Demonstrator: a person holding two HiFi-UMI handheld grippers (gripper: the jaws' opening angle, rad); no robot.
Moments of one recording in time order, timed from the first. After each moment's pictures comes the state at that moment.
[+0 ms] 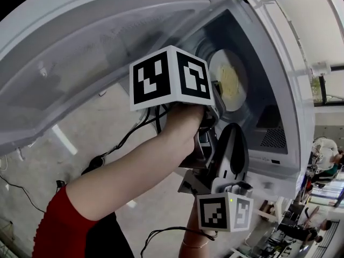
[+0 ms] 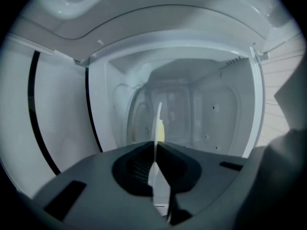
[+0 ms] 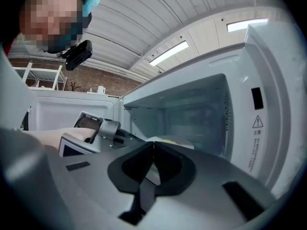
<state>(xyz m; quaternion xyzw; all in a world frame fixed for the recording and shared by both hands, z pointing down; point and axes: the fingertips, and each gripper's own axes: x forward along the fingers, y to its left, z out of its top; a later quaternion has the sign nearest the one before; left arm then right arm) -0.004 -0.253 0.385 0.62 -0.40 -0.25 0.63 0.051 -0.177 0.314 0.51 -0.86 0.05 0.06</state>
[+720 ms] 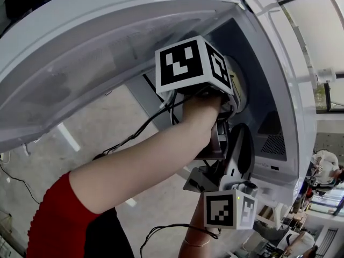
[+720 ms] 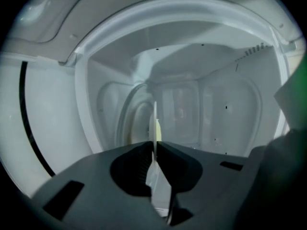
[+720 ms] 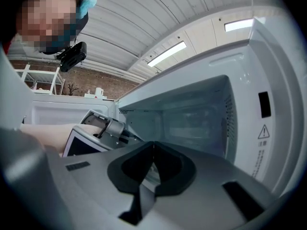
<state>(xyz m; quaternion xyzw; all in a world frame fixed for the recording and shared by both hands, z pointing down) 0.002 -0.274 0.387 0.59 -0.42 -0.20 0.66 0.056 -0.193 0.305 0.51 -0.86 0.04 0.05</state>
